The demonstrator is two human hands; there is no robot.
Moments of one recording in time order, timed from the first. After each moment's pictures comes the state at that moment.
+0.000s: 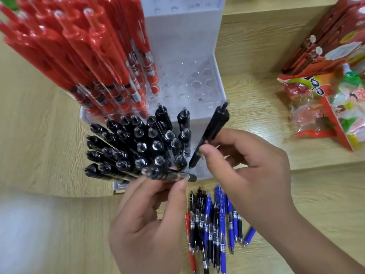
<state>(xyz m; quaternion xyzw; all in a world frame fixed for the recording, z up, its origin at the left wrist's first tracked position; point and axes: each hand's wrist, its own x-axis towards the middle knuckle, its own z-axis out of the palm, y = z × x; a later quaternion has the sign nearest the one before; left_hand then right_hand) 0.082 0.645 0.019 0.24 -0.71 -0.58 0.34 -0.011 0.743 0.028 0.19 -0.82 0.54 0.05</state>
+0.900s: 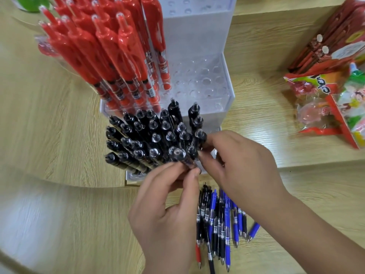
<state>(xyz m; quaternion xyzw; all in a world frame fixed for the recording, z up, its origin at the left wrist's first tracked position) 0.083 0.648 0.018 0.23 -0.75 -0.51 0.36 -0.014 0.738 0.014 0.30 -0.92 0.26 0.04</state>
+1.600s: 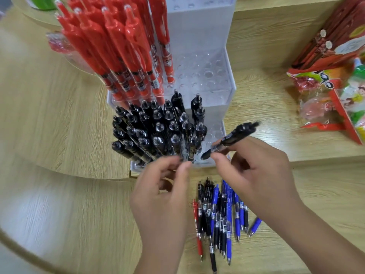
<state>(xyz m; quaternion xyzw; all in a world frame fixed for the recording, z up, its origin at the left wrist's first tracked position) 0.092 0.641 0.013 0.32 -0.77 -0.50 0.25 0.004 0.763 0.019 0.27 -0.87 0.40 0.02</state>
